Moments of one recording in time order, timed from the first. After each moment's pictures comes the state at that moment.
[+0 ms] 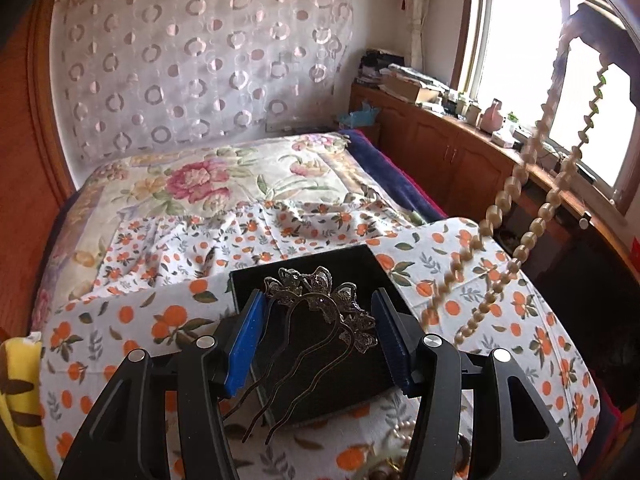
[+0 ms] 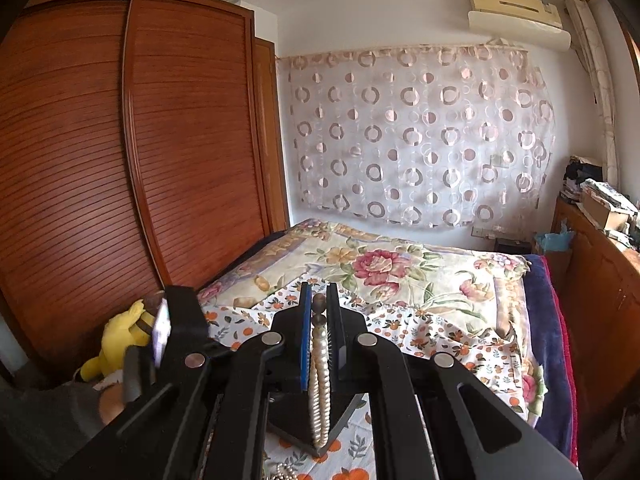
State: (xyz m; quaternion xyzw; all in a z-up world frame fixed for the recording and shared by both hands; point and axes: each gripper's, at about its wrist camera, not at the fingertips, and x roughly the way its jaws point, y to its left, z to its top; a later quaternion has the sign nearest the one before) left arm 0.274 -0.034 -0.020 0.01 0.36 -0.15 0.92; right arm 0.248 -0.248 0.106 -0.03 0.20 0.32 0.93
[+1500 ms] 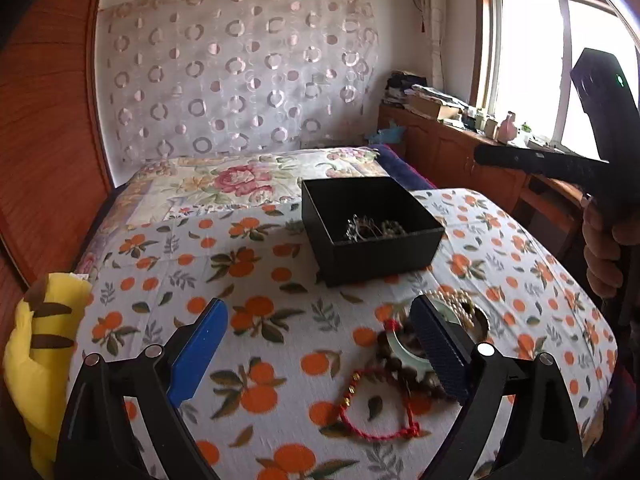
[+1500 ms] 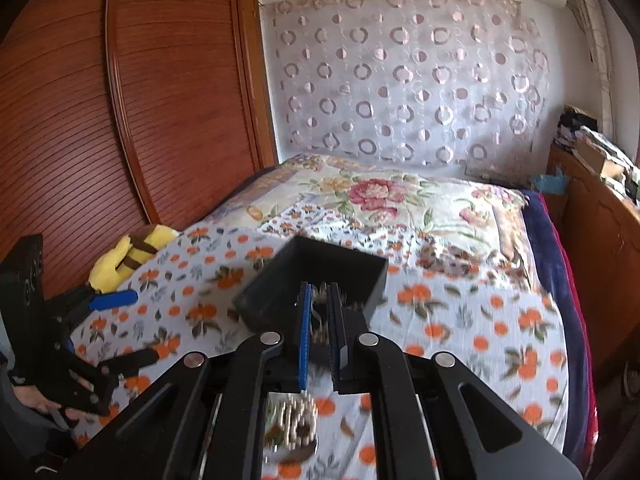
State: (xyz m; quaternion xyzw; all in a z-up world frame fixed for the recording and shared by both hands) left arm 0.121 0.017 -0.046 0.01 0.31 -0.10 0.95; right arm 0.212 -0.226 -0.013 -0.04 0.29 0.28 0.91
